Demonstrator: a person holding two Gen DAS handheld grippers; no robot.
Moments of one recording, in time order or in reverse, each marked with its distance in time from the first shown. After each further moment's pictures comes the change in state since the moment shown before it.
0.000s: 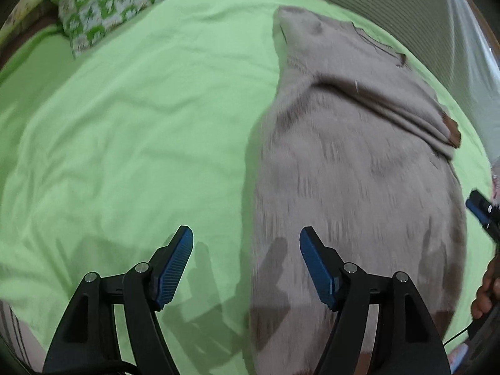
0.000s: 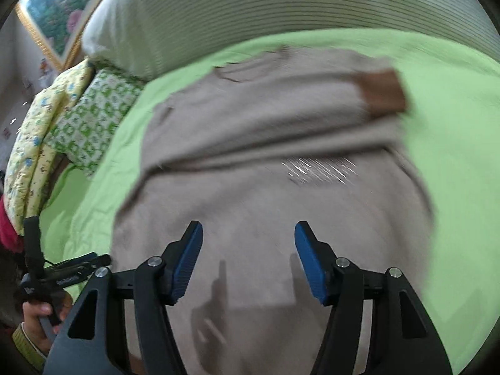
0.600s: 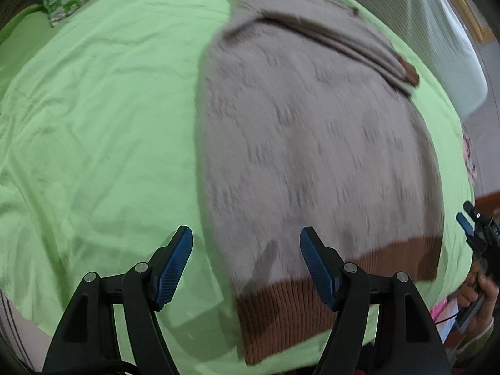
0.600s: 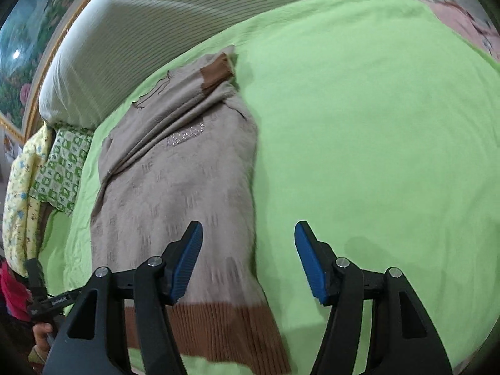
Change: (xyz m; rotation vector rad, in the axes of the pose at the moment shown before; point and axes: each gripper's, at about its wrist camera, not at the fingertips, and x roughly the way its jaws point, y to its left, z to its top) left arm -0.015 -0.013 -0.087 0.130 0.127 -0.133; right arm -0.109 -0.094 -0.116 0.319 -0.087 -0.099
